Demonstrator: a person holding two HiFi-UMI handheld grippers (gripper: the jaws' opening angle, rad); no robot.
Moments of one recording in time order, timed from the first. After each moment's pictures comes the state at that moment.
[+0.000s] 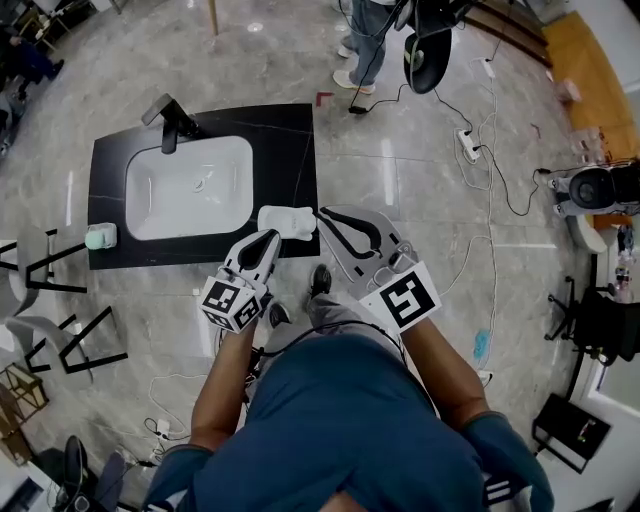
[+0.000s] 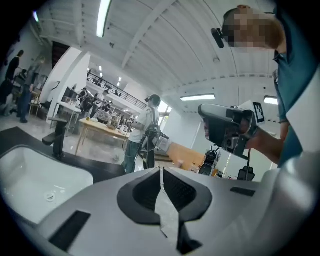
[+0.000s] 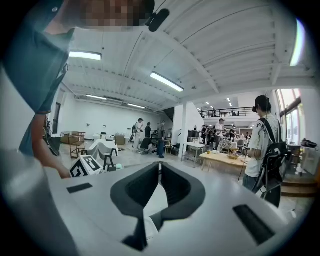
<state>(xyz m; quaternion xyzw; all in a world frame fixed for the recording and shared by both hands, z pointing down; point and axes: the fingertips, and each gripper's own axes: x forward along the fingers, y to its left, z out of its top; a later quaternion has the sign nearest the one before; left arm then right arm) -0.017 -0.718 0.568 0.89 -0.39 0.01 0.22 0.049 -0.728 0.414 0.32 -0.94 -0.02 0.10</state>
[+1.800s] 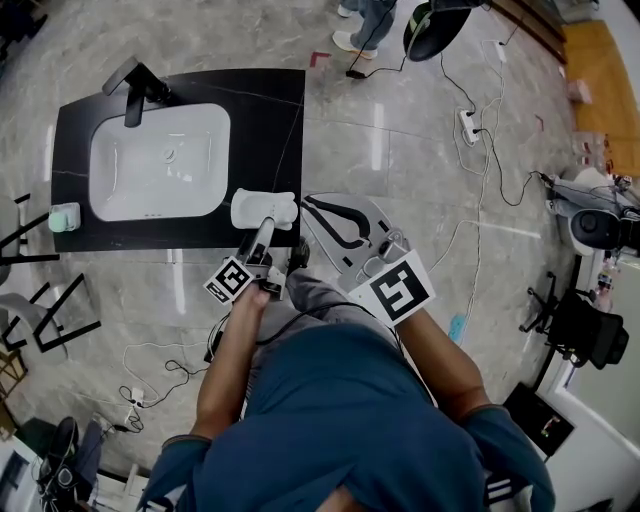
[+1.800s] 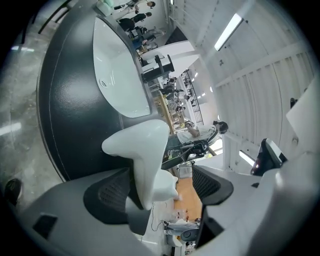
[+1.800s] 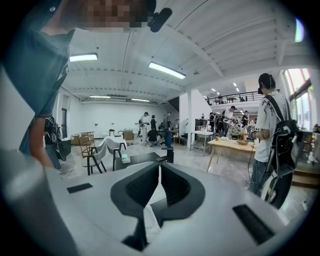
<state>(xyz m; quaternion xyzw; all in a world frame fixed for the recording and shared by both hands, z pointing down) -0.008 -0.730 0.773 0.61 -0.48 -0.22 0.59 0.058 -0.775 0.488 0.27 -0.95 0.03 0.13</state>
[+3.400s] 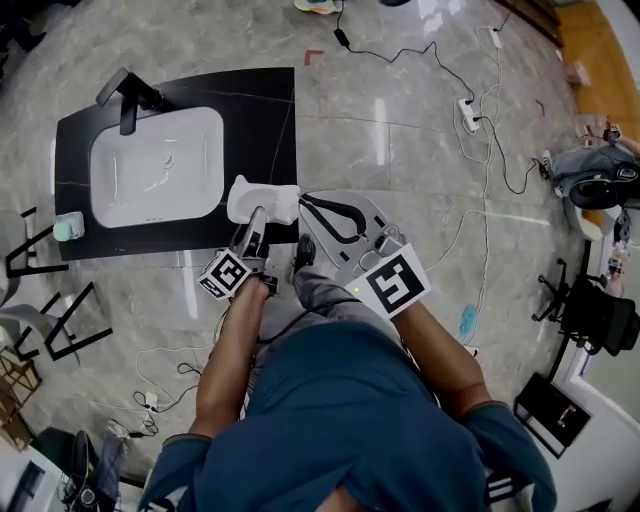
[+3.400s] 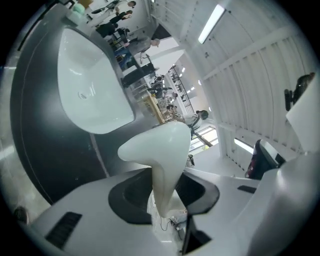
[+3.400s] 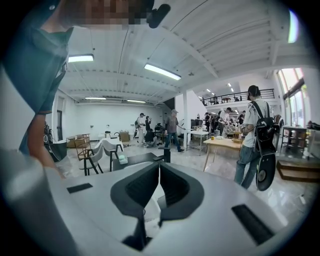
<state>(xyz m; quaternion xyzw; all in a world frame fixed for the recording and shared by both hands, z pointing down) -0.008 -0.752 0.733 0.67 -0.48 -0.18 0.54 0.075 -0.767 0.493 0.29 -0.95 0.04 0.12</state>
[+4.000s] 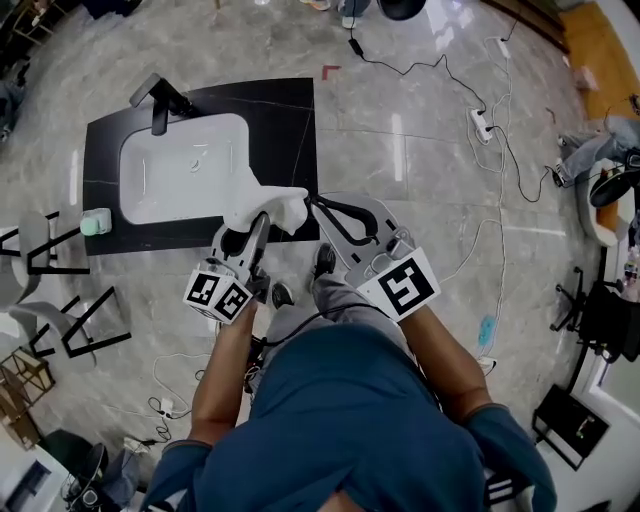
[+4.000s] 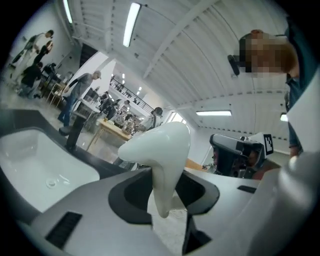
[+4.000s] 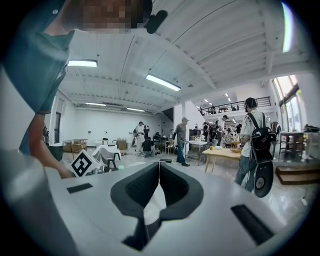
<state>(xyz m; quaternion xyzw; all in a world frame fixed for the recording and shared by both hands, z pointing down) -0.036 -0.737 0.569 0.84 -0.46 -0.07 0.27 0.061 -0.739 0.452 0.32 -0.95 0.02 0.06</state>
